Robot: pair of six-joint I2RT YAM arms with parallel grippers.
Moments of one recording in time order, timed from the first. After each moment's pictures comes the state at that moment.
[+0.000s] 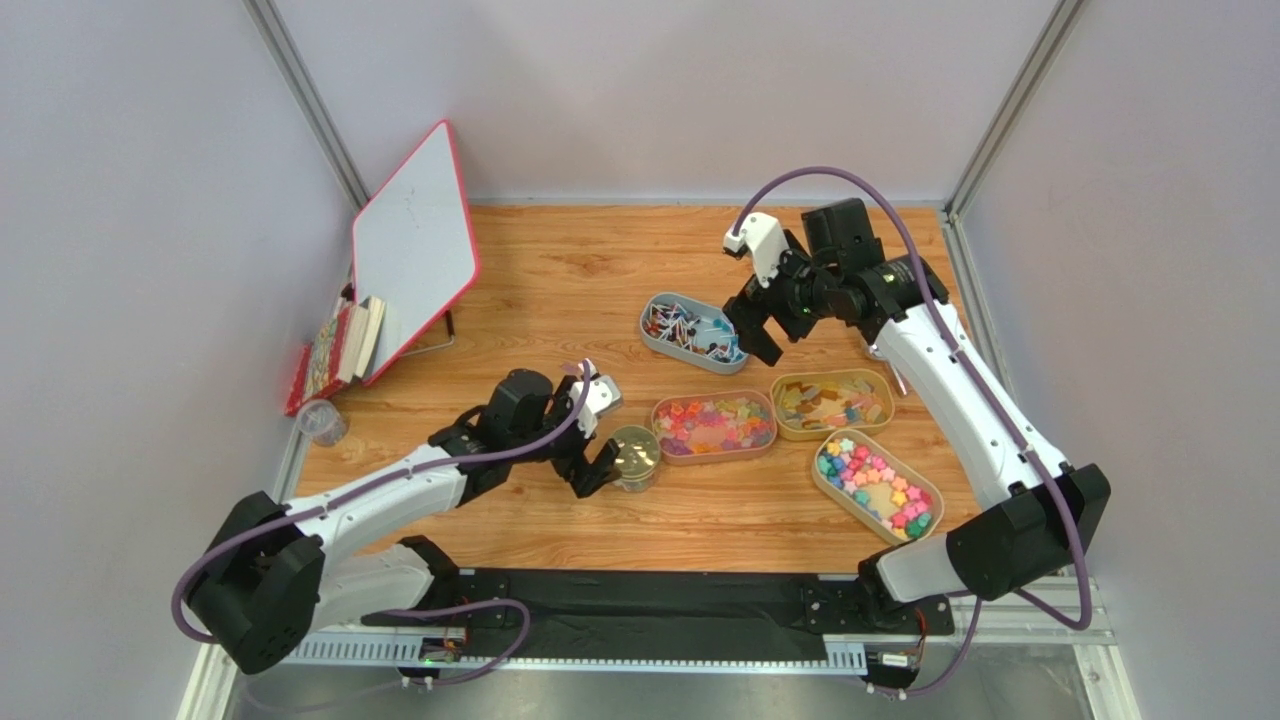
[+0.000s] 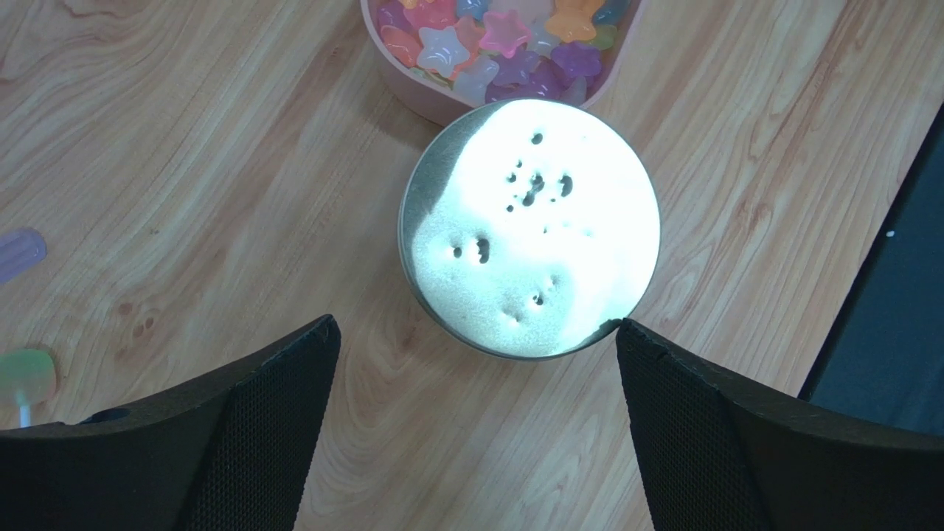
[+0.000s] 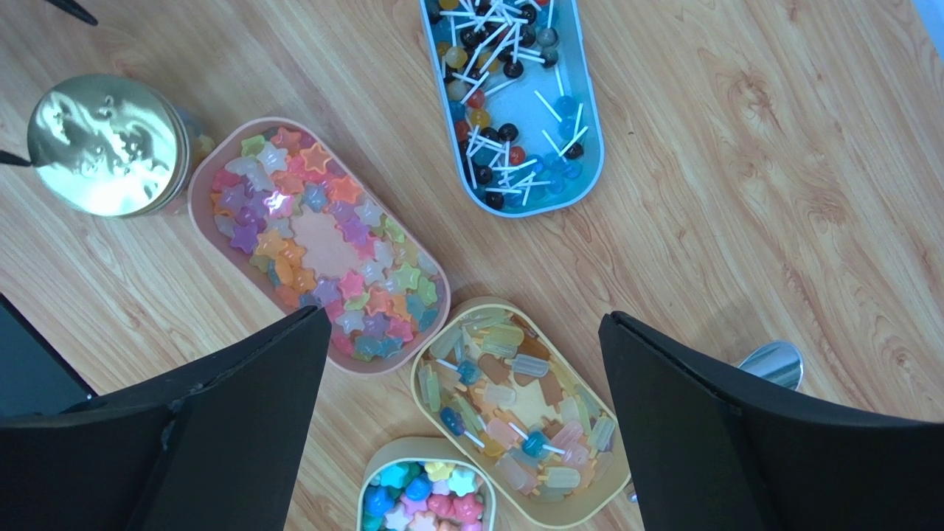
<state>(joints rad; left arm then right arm) -0.67 1.12 0.49 -0.03 0.37 0.16 0.38 1.42 1.49 -0.91 -0.30 -0.49</state>
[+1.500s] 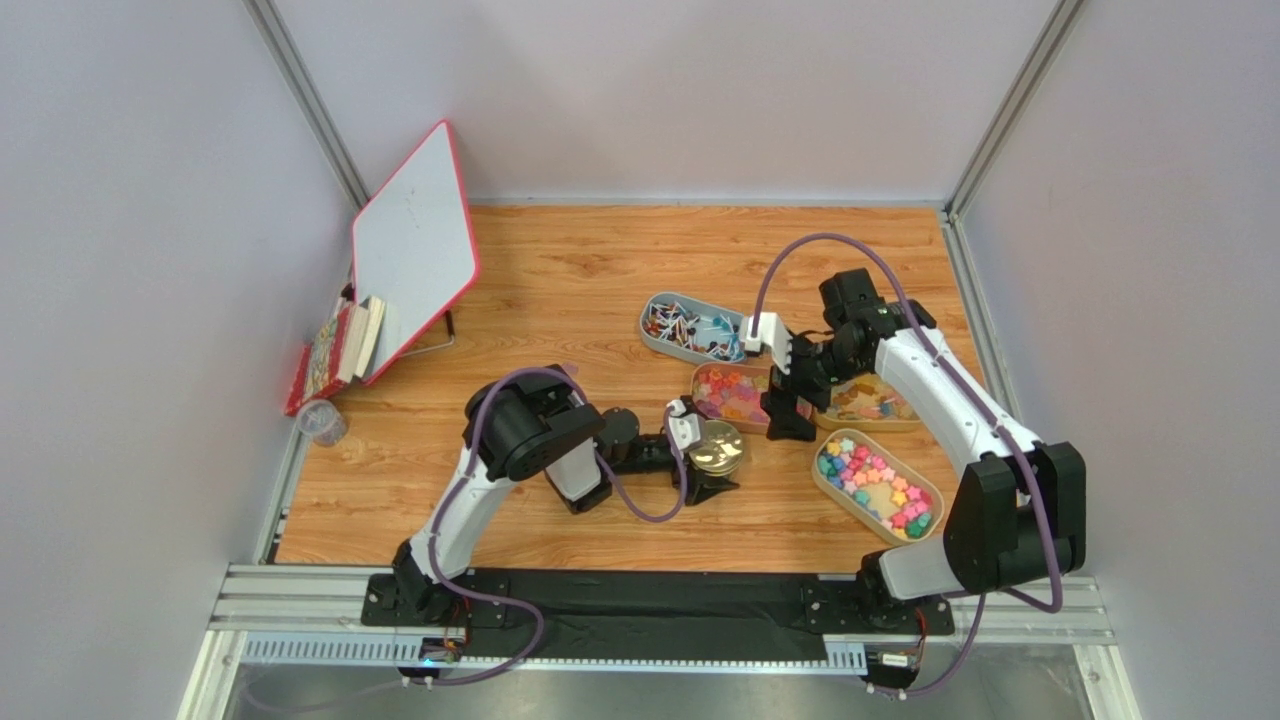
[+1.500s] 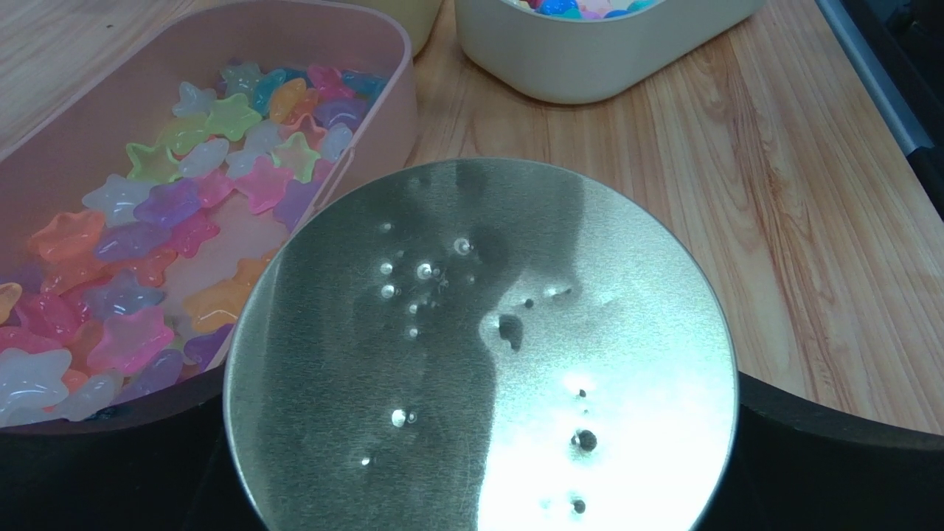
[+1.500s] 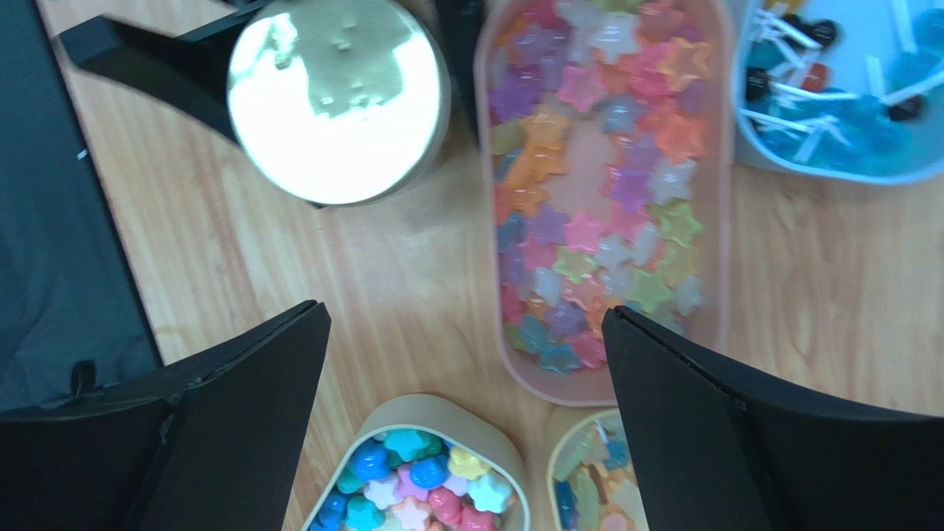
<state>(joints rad) -0.91 2.27 0.68 1.51 0.55 0.06 0.23 1.42 1.11 -0.97 -0.63 -1.02</state>
